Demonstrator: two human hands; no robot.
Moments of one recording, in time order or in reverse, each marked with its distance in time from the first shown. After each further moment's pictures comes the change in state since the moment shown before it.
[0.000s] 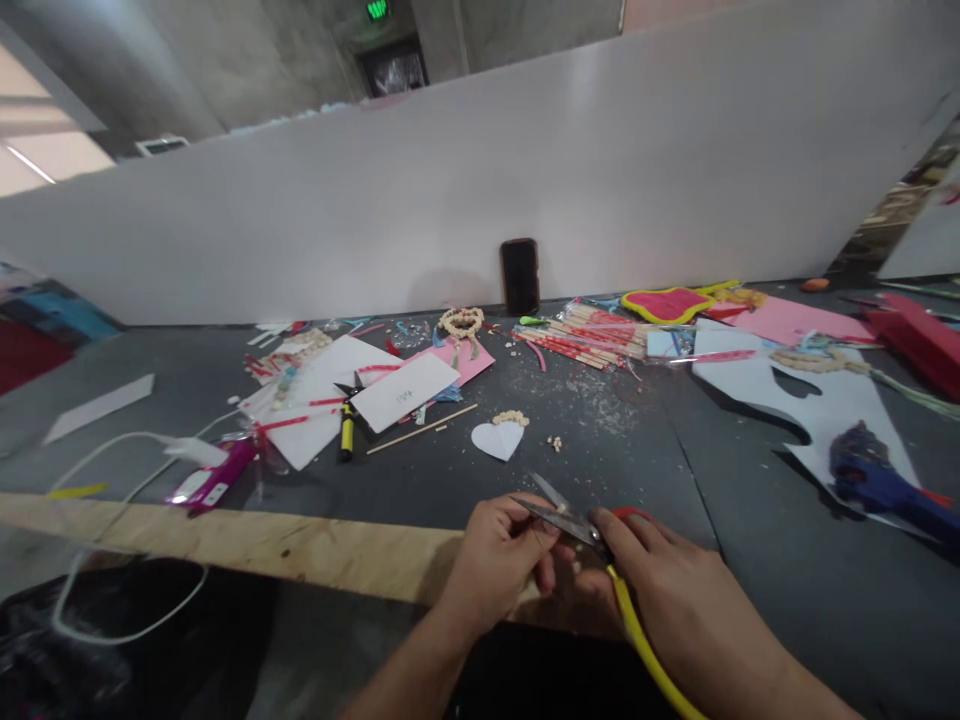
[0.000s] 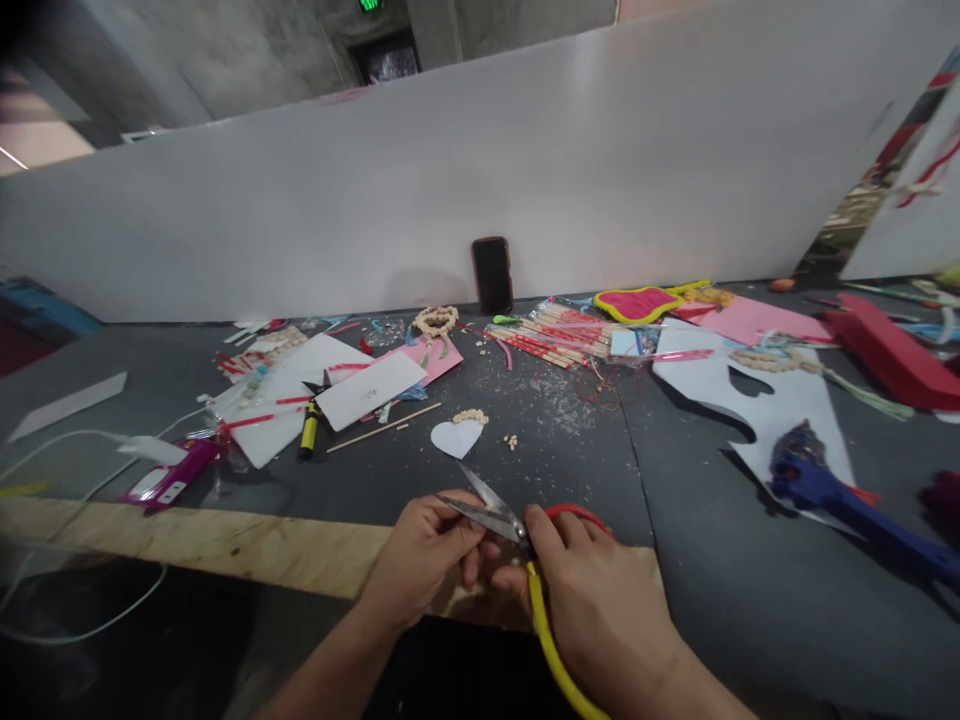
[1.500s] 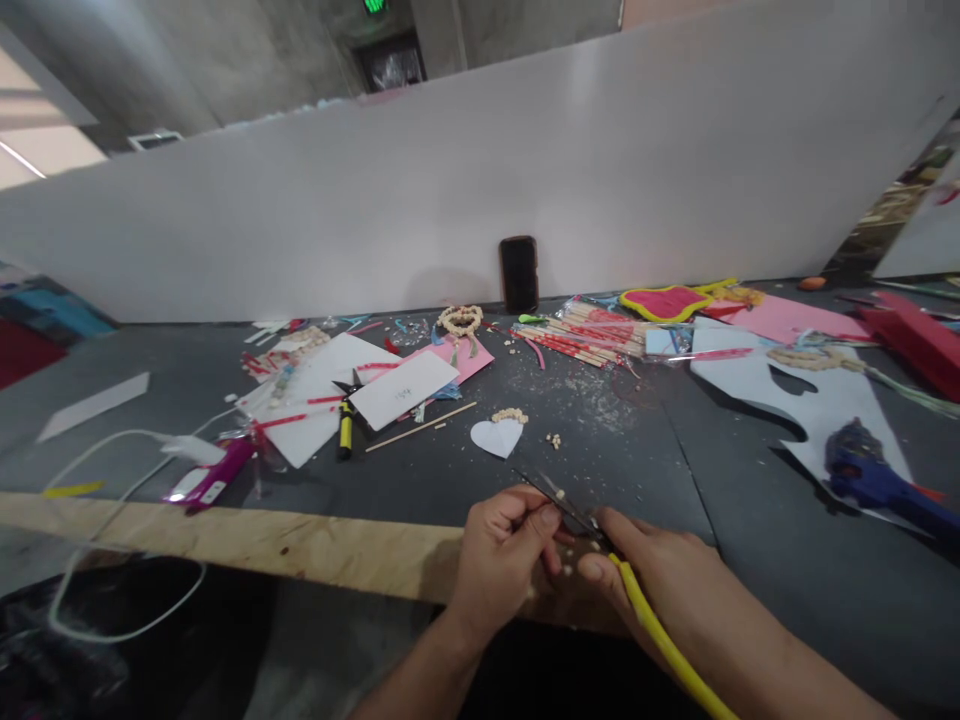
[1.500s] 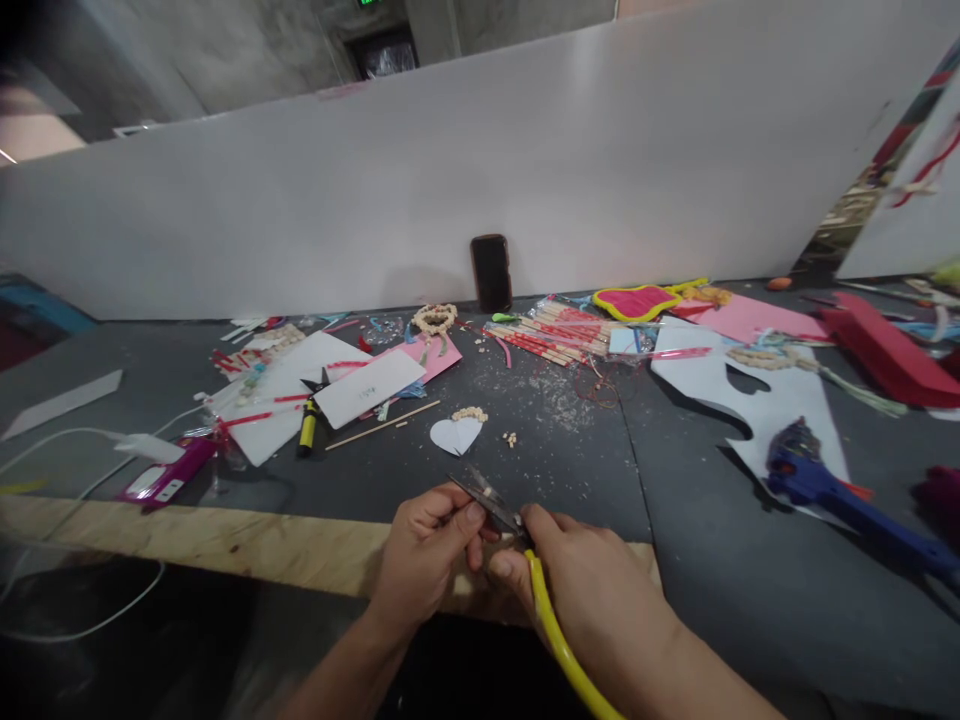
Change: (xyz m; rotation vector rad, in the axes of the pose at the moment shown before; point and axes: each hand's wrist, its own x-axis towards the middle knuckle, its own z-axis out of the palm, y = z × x) left_hand -0.001 -0.006 0.008 0.002 0.140 0.172; right_hand 0.011 -0.007 -0.022 0.292 -0.178 0.084
